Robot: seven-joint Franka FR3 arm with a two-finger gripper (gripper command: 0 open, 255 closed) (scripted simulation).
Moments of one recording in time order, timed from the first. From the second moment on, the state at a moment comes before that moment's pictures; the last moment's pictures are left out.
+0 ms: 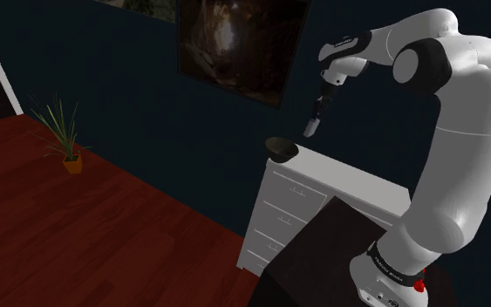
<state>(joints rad) -0.16 0.37 -0.56 -1.69 0.31 1.95 -0.84</state>
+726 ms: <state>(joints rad) -0.06 0.45 -0.50 -1.53 0.33 1.89 -0.65</state>
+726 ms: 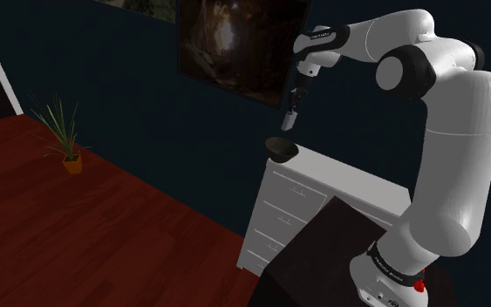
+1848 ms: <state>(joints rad) -0.07 0.52 -0.47 -1.64 0.38 2.07 -0.69</state>
